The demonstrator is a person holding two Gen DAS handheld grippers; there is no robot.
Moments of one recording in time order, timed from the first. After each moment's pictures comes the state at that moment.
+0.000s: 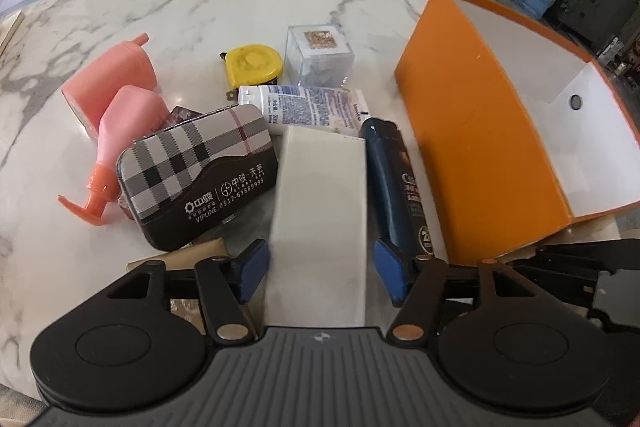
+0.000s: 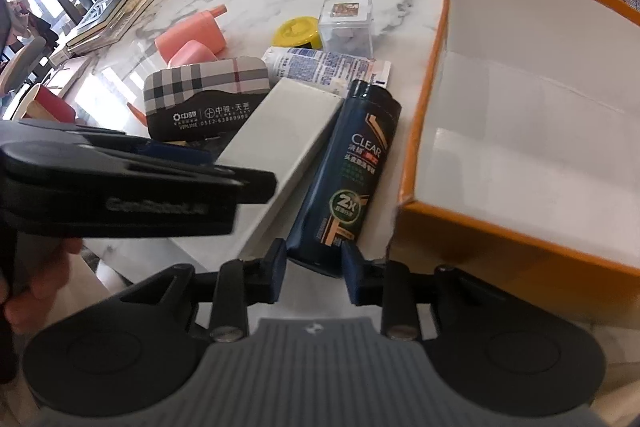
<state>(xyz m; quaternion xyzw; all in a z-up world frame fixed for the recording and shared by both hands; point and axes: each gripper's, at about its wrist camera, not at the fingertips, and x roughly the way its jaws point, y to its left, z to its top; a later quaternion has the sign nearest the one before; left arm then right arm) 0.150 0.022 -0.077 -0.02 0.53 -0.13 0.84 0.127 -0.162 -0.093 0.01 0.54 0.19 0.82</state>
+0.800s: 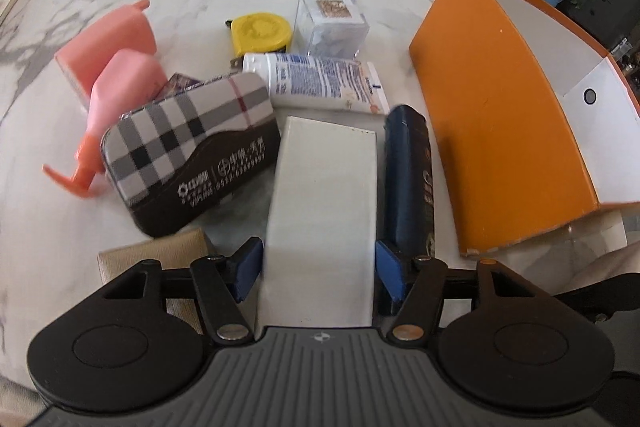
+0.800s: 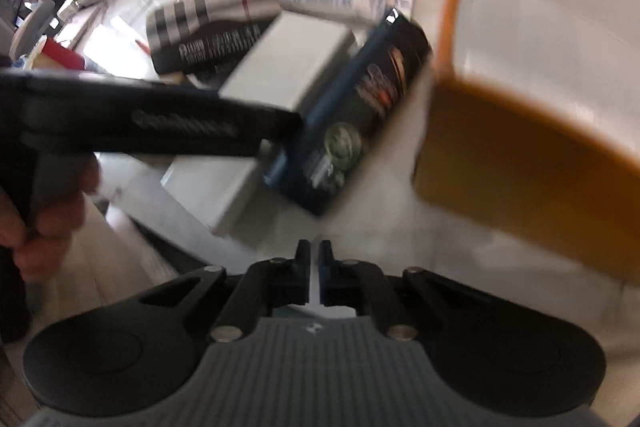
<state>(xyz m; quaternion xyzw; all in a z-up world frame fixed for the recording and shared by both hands) 0.150 0.024 -0.090 -0.03 0.56 -0.12 0.82 0.121 -0.161 -0.115 0.01 0.61 0.22 0.76</state>
